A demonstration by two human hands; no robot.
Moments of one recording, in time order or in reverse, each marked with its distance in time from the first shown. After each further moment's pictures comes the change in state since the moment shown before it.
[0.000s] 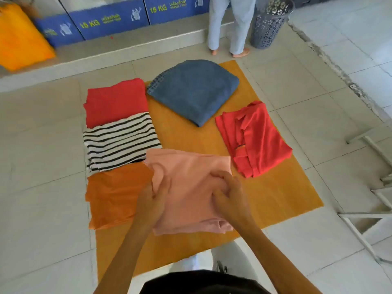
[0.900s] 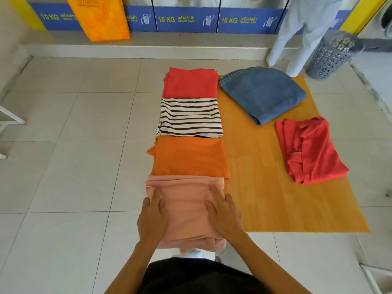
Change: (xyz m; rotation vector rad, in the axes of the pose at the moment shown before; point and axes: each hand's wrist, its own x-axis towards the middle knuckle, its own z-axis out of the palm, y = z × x) left_hand -0.091 -0.182 -0.078 0.463 0.370 -0.200; right_hand -0.086 0.019 0.148 -0.563 -0.299 -0.203
